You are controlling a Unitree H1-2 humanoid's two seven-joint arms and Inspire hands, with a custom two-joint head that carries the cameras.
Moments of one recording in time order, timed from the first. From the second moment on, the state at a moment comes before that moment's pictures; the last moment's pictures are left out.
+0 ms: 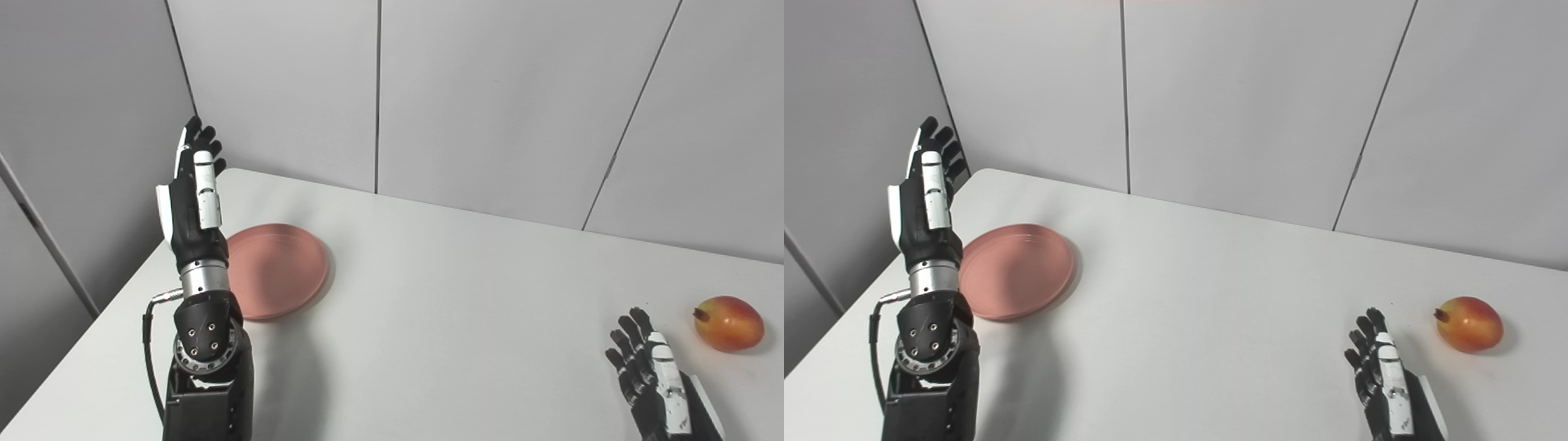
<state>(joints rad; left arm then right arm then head) -0.33 0.07 0.35 -0.26 0.03 0.16 0.27 -0.03 -0.07 -0.03 -0.29 0.25 0.34 0.12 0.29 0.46</state>
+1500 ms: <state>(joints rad) -0.27 0.12 0.47 -0.09 -0.20 0.14 0.28 -0.03 -0.08 -0.04 -0.29 0.25 0.34 0.13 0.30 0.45</state>
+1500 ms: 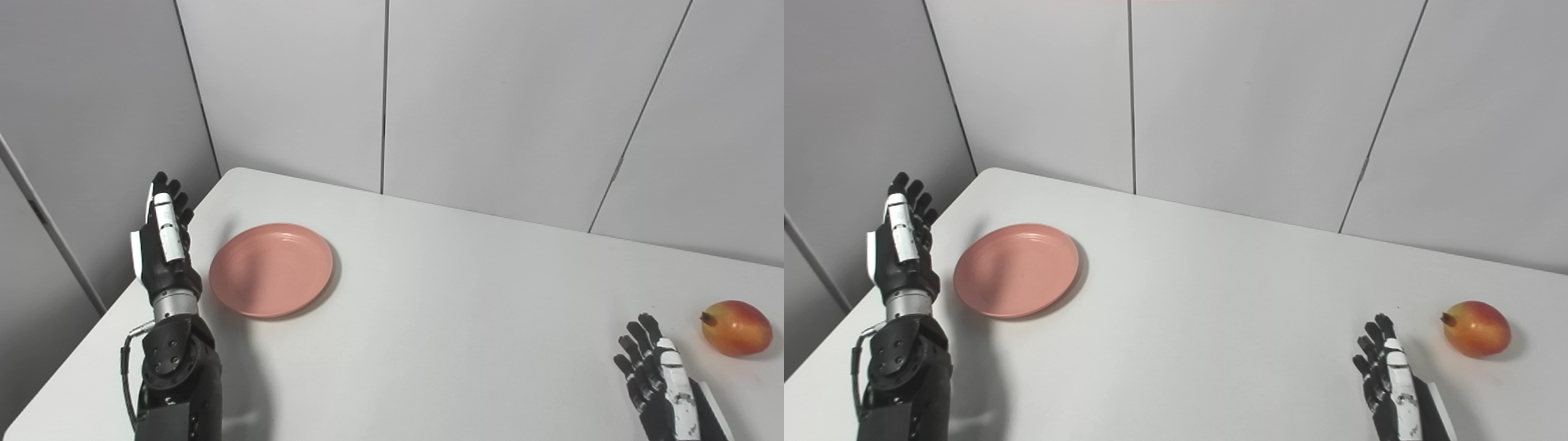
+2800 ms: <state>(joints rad) -0.27 0.19 0.51 0.12 -0.33 0.13 0.24 -0.03 -0.09 -0.04 -0.29 0.26 0.34 0.13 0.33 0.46</state>
